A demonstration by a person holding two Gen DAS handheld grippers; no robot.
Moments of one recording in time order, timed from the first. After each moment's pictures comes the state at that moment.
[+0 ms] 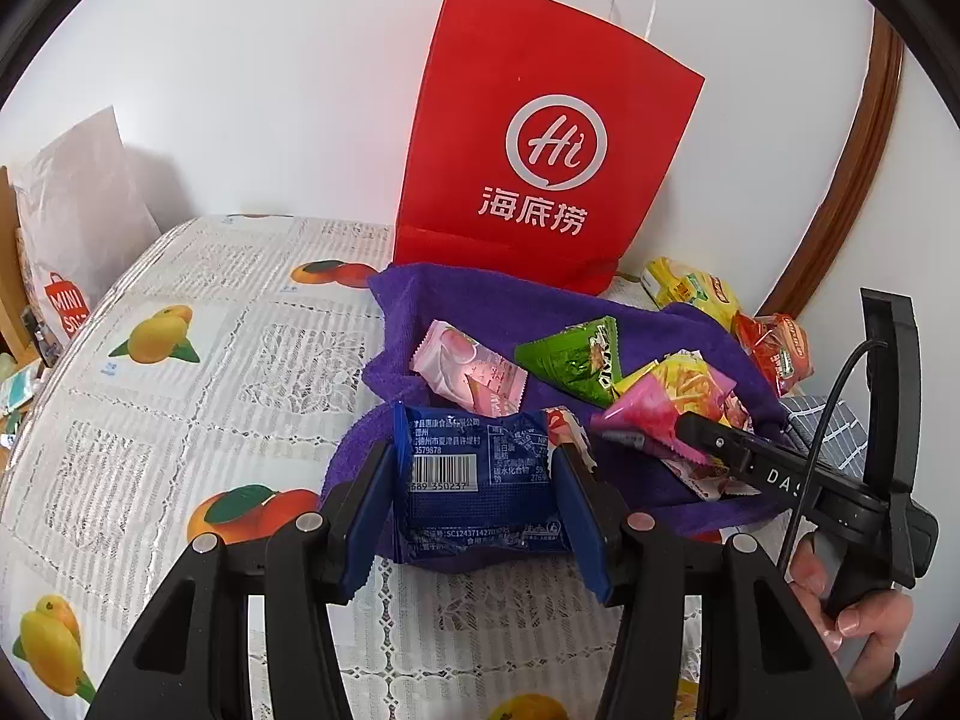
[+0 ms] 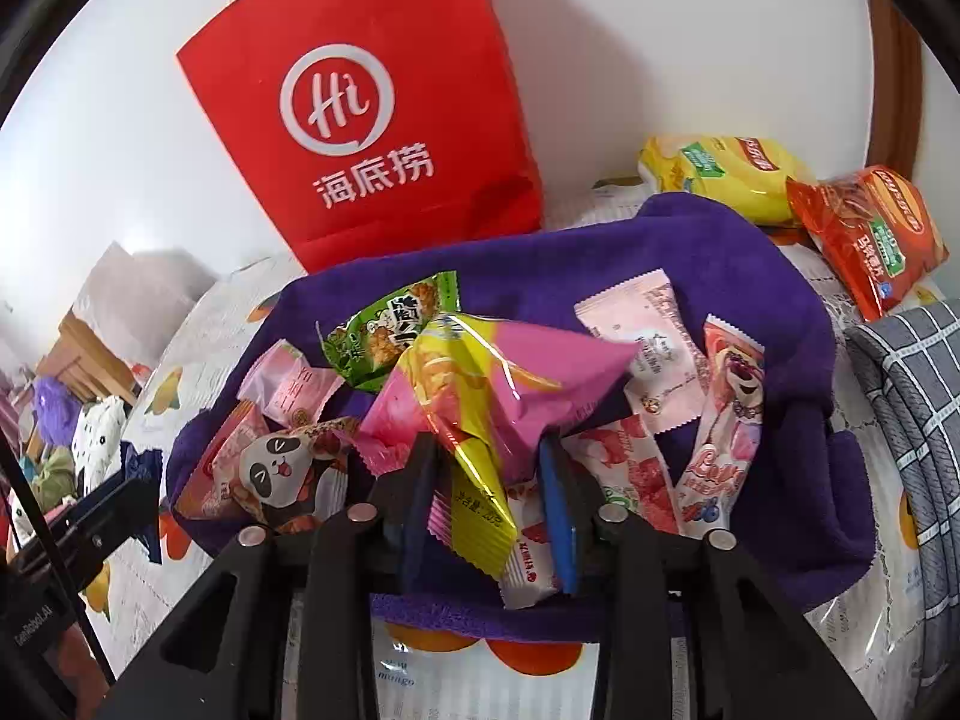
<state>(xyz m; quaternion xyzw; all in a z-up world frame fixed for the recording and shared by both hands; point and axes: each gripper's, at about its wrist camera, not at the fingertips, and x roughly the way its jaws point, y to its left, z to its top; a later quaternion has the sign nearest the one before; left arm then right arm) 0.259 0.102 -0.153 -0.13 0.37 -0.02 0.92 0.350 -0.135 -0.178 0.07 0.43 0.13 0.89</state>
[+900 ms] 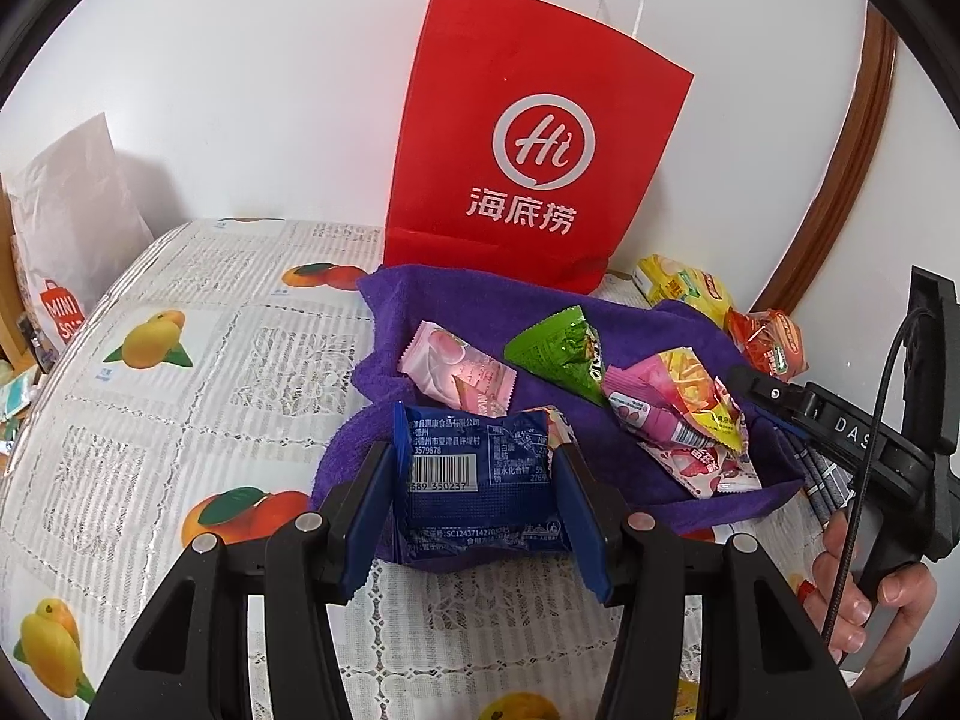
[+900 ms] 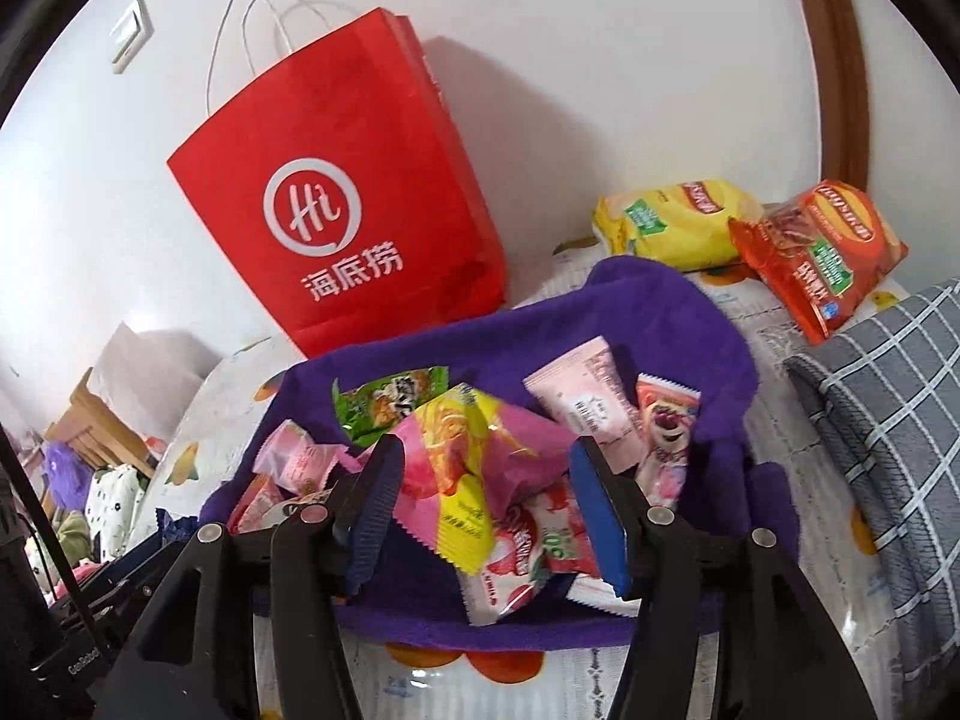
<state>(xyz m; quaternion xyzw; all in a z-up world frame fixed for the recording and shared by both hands) 0.260 0.096 -0.154 -0.12 0.38 -0.03 0.92 0.341 -0.168 -0.148 0.12 0.37 0.11 0.91</state>
